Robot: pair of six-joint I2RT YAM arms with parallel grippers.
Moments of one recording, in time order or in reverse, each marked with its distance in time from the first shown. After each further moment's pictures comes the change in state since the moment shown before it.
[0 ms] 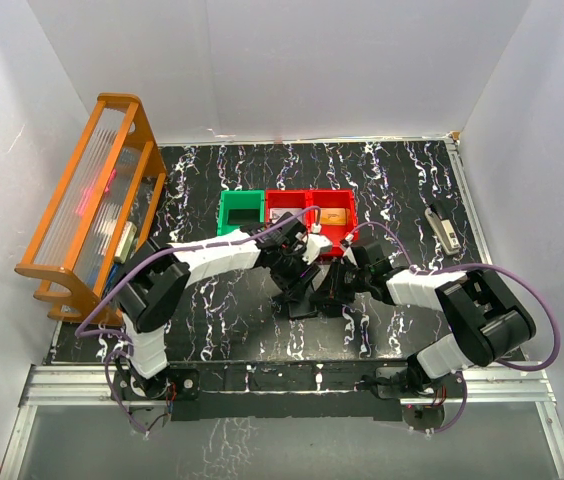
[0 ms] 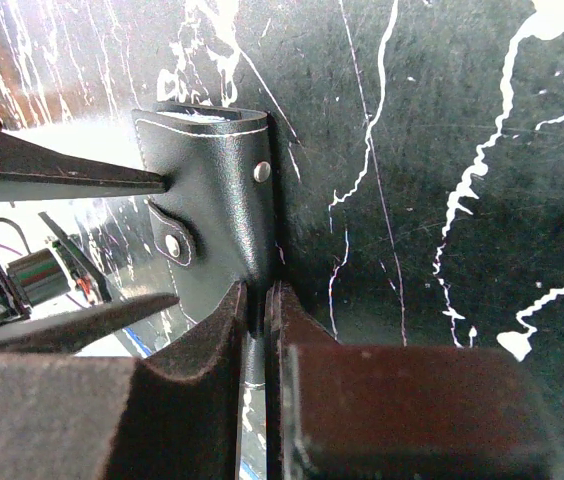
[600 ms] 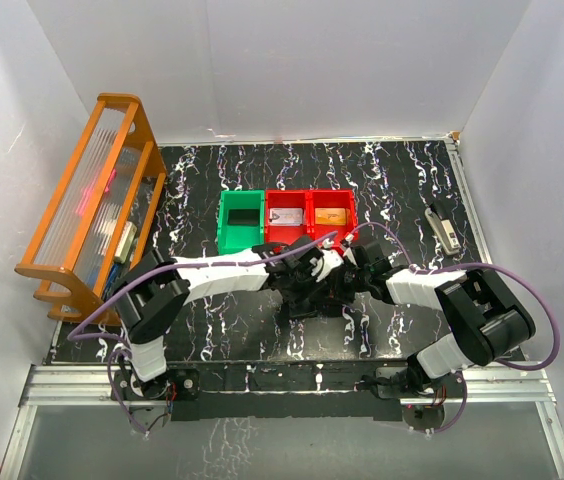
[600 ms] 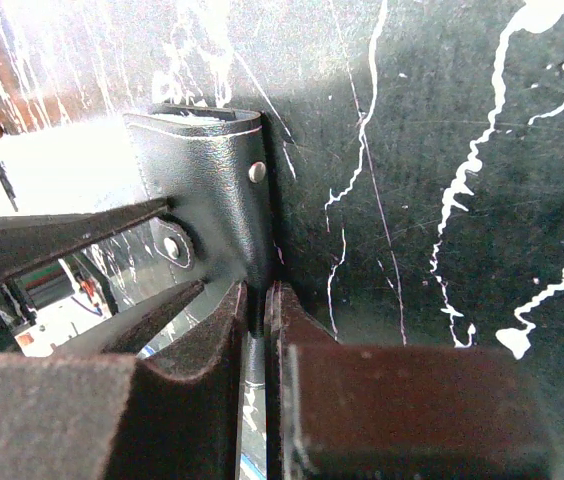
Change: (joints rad) left arm -0.145 -0.032 -0.050 0.039 -0.335 0.016; right arm 0.000 0.004 0.009 -0.017 0.003 0.016
